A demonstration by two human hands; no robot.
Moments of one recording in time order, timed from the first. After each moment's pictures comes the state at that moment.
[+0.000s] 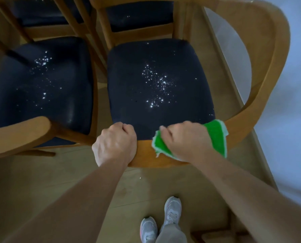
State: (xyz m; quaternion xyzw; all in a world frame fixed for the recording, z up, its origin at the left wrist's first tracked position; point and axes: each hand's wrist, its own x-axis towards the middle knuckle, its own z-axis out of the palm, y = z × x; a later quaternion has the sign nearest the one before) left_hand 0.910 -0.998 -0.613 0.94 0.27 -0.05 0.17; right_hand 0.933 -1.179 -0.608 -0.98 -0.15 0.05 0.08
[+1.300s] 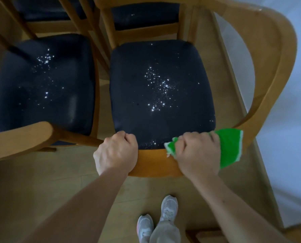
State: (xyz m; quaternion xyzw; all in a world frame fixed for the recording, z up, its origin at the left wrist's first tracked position) left_hand 0.910 -0.999 -0.609 0.95 0.27 -0.08 0.15; right_hand 0.914 -1.187 -0.609 -1.00 0.00 0.01 0.08
